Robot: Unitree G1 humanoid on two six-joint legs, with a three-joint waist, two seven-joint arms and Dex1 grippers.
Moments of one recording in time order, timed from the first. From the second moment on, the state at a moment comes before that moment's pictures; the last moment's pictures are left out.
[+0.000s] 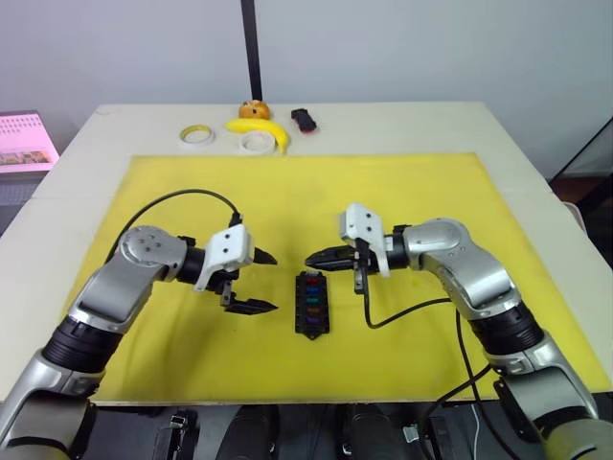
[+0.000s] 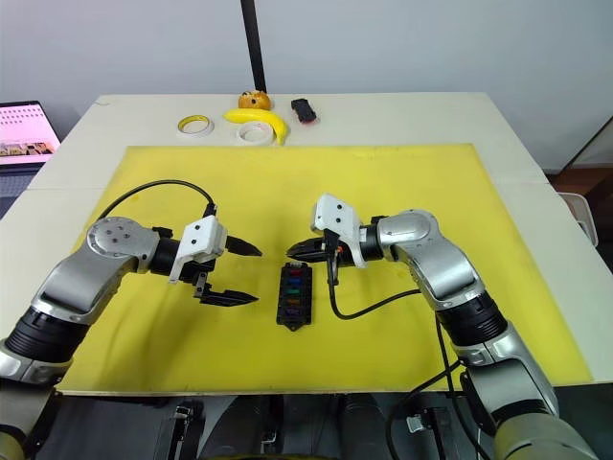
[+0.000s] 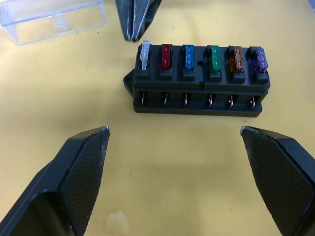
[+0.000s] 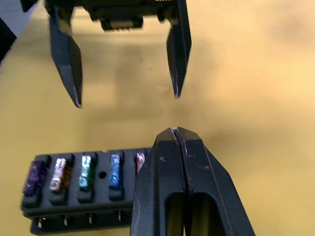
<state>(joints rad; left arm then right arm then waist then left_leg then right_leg) -0.52 0.77 -0.22 -0.14 -0.28 0.41 -1.29 -0.65 -0.54 0.31 -0.07 0.27 0.51 1.12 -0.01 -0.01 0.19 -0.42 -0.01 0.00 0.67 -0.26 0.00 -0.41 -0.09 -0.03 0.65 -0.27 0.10</state>
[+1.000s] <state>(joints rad) -0.51 0.81 -0.13 -0.26 -0.45 0.60 -1.29 -0.75 -0.62 0.26 -0.28 0.29 0.61 1.14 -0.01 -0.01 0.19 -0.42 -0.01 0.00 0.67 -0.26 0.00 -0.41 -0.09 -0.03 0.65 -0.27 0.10</state>
